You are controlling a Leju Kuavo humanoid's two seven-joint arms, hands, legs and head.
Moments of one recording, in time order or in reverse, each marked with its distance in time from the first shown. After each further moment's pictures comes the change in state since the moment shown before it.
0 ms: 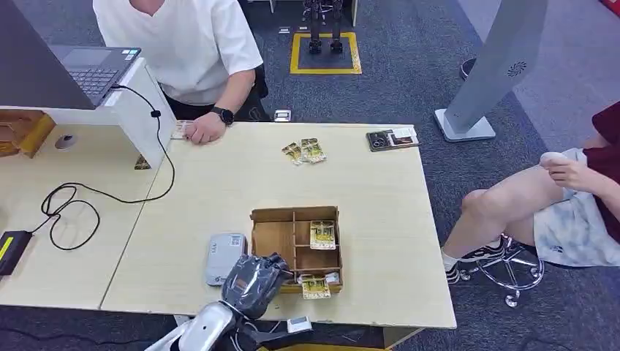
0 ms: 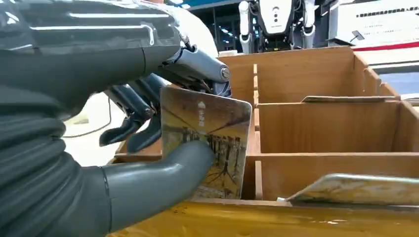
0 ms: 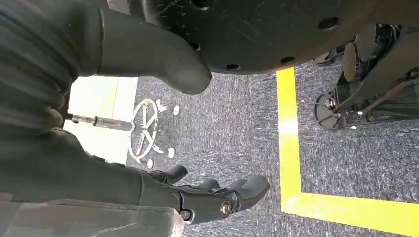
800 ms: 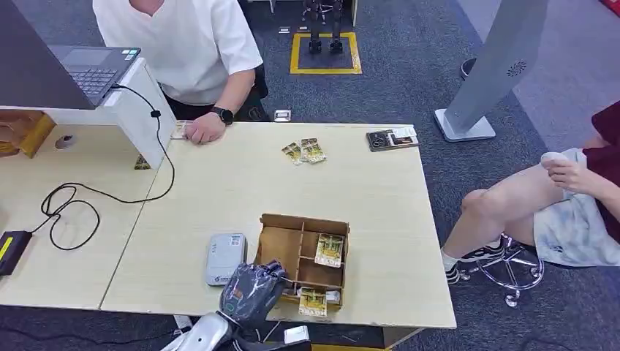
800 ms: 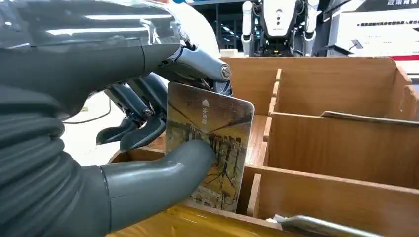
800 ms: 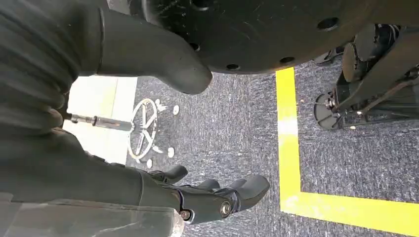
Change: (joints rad) left arm 0.055 -0.001 0.023 -0.003 0.007 0.103 -0.036; right arm 0.001 0.000 0.000 0.000 0.000 -0.002 -0.004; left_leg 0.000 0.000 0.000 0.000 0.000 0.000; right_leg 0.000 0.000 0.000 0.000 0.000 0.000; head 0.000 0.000
